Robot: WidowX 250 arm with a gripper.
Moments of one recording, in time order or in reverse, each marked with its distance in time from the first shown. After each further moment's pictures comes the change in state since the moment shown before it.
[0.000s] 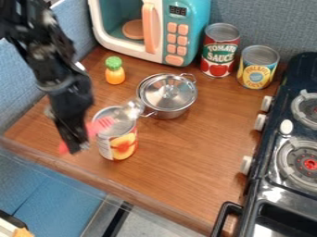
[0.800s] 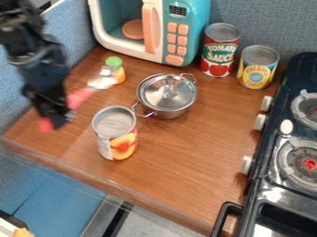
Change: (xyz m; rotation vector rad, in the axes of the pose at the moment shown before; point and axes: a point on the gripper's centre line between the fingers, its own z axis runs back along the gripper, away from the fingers) arm -0.024 0.050 0.027 0.044 -0.055 0.318
